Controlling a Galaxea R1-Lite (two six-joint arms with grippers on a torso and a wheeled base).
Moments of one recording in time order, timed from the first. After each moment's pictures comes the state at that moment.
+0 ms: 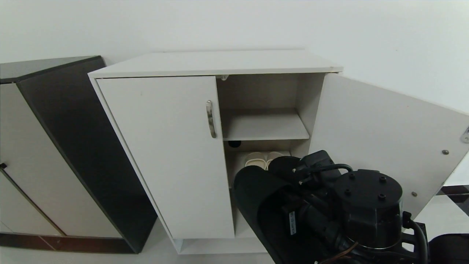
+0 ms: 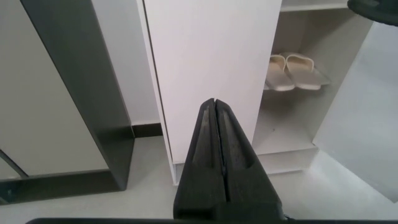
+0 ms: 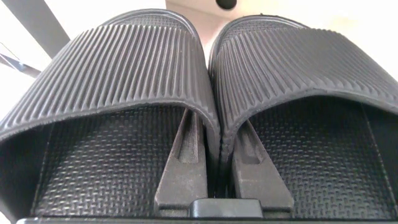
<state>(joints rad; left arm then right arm) 0.00 0.00 0.00 0.00 -0.05 0.03 1.00 1.71 -0.68 -0.77 -0.54 0.15</state>
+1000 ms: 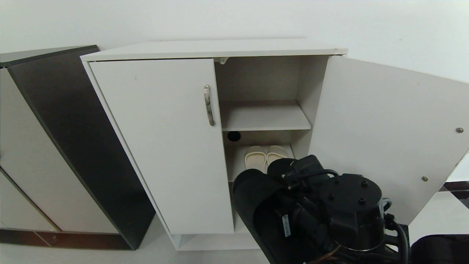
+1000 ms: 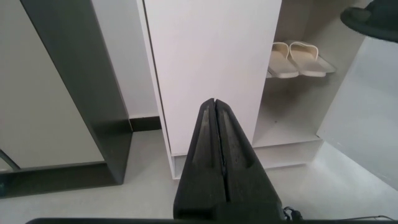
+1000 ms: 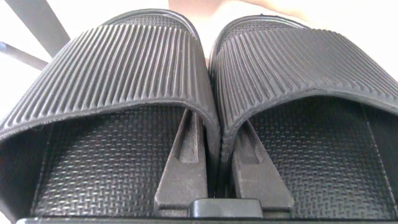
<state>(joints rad) 0.00 0.00 0.00 0.00 -0.05 0.03 1.01 1.76 -0.71 -0.76 -0.60 0.11</state>
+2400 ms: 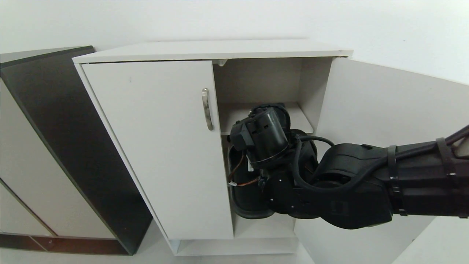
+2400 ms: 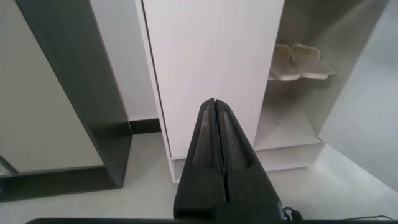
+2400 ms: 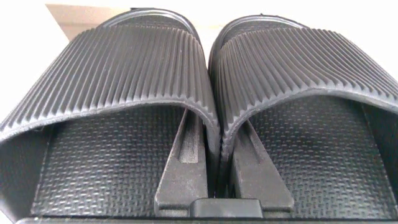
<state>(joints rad) 0.00 0.00 0.00 0.00 -0.05 0.03 0.97 2.01 -1.52 -0.02 -0.93 0.39</state>
